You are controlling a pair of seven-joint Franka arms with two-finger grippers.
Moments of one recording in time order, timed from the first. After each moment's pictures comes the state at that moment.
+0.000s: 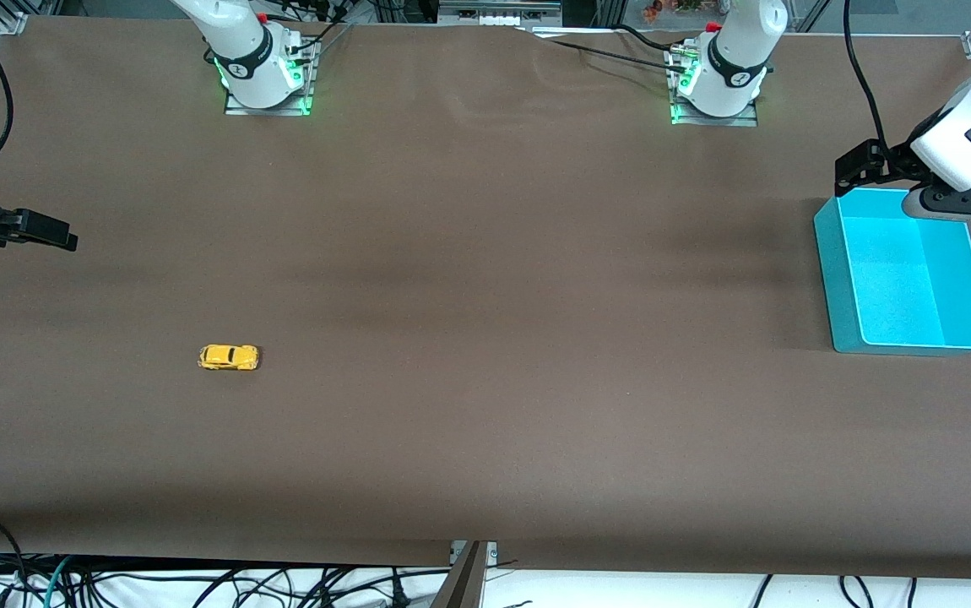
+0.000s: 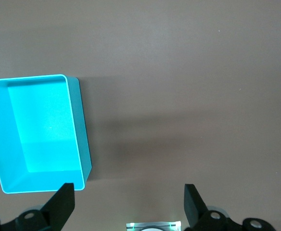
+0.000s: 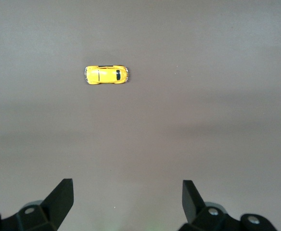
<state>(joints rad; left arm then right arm) 0.06 -0.04 -0.11 -1.67 0.03 1.51 0.03 -0.03 0.21 -0.07 -1.45 -0.01 1.51 -0.05</state>
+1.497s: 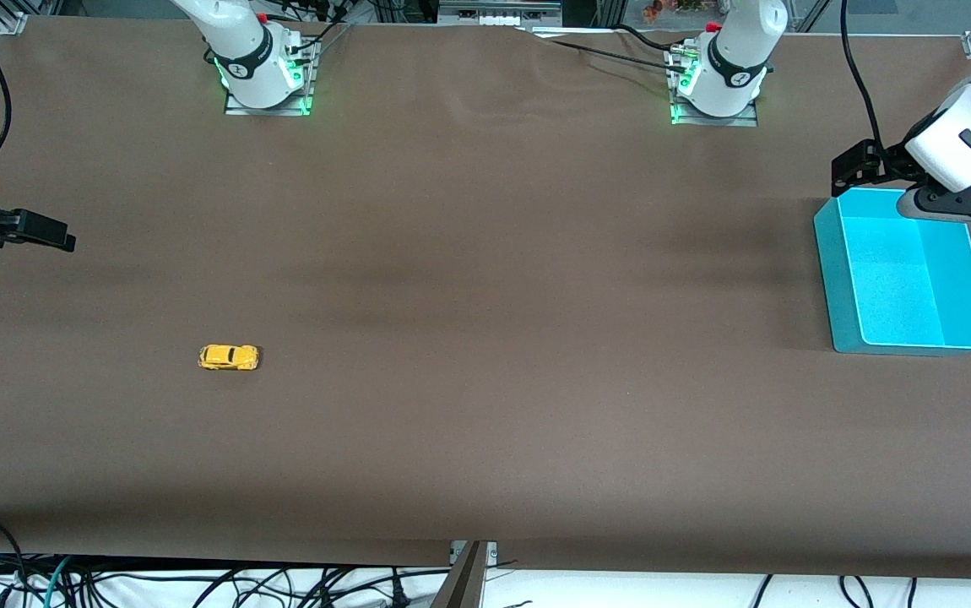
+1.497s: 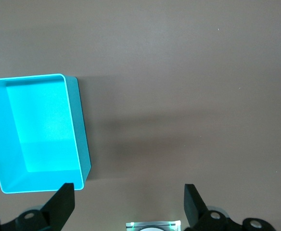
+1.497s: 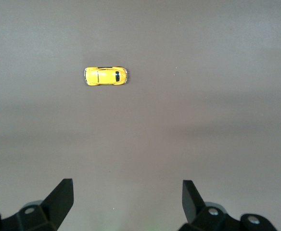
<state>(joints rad) 0.06 -0.04 -0.12 -1.68 0.03 1.51 0.03 -0.03 0.21 -0.07 -1.45 -0.01 1.52 -0.05</state>
